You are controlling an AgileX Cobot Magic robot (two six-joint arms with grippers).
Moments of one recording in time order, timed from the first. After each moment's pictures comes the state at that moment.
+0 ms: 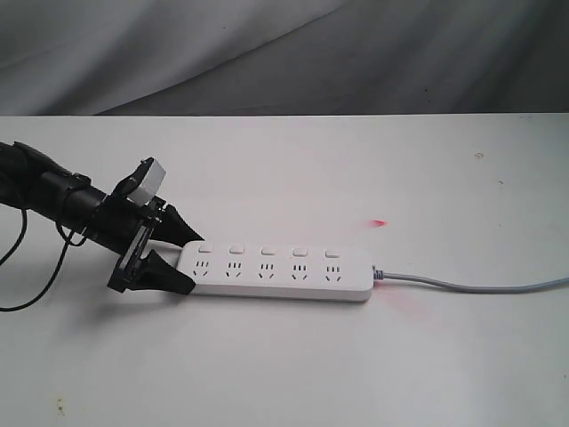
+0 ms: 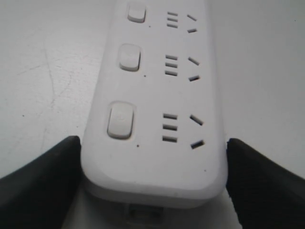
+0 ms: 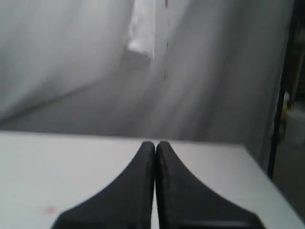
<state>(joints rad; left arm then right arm) 0.13 2.34 -1.34 -1.03 1.18 2.12 -0.04 0.01 0.00 -0.06 0.02 -0.02</state>
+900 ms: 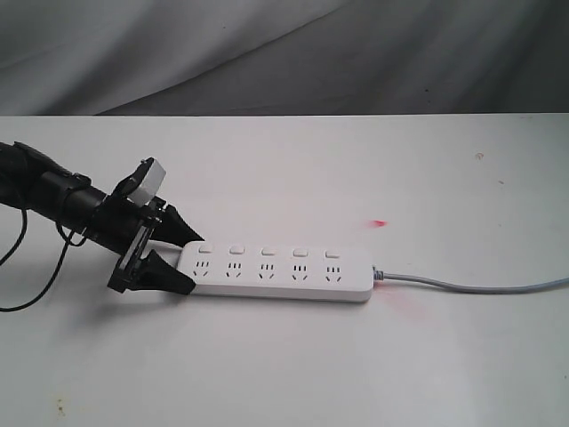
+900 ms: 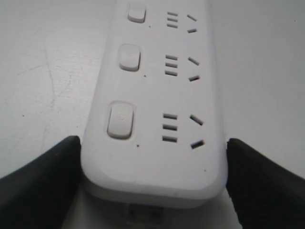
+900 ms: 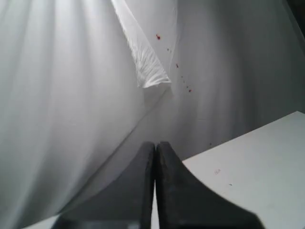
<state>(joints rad) 0.13 2.34 -1.34 -1.03 1.18 2.12 -0.04 0.01 -0.01 0.34 -0.04 0.11</state>
